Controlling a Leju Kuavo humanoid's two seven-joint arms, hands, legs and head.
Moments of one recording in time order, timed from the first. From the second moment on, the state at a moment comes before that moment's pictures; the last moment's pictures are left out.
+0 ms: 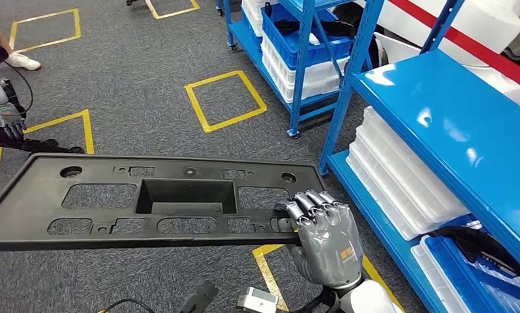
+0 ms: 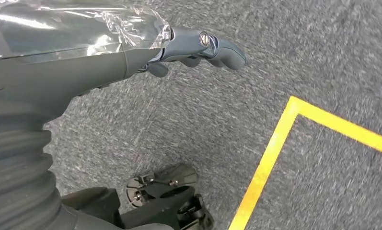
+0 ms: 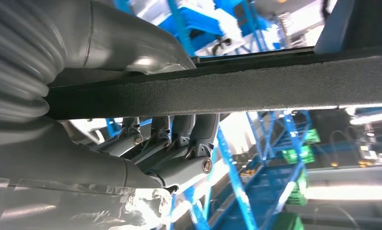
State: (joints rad) left arm -0.15 -0.01 -1.10 -0.38 0.83 0.52 -0.52; right arm -0.36 -0.12 0.96 -1.85 1.10 -0.27 0.22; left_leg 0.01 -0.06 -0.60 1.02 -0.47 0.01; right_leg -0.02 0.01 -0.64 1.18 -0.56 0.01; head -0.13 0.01
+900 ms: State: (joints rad) left arm -0.16 0.00 -1.10 -0.37 0.82 0.52 -0.50; right arm -0.36 -0.11 0.96 -1.84 1.11 -0.28 0.21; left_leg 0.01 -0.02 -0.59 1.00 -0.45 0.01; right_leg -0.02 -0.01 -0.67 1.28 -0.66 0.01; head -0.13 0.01
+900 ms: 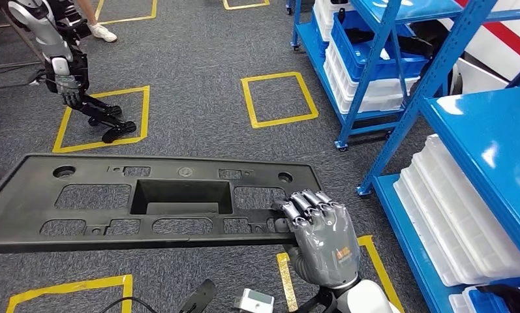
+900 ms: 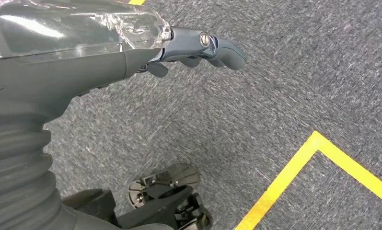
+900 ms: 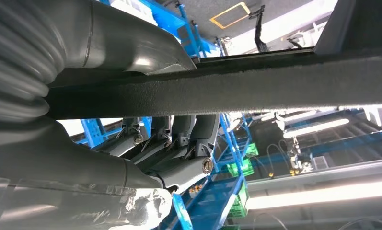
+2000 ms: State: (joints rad) left arm -0.16 0.00 -1.10 -0.37 0.82 0.54 -0.51; right arm -0.38 -0.10 0.96 -1.84 1.13 -0.27 0.22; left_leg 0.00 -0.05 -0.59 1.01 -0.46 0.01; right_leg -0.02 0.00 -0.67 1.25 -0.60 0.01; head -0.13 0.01
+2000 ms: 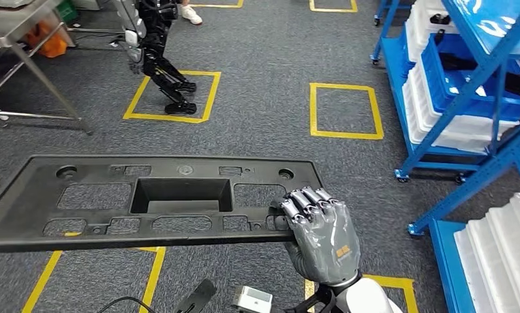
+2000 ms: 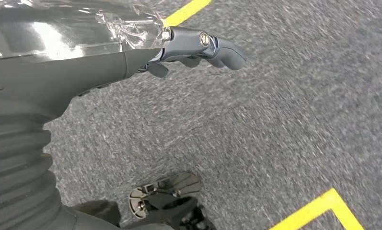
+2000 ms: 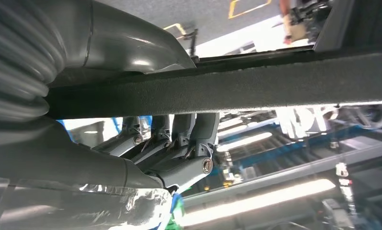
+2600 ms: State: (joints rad) left arm -0.15 0.01 -1.10 -0.37 0.82 0.54 -0.51; right arm -0.38 -0.10 0.97 -1.84 1.13 -0.27 0.22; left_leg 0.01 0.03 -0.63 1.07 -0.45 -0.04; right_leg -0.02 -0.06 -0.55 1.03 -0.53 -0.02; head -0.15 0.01
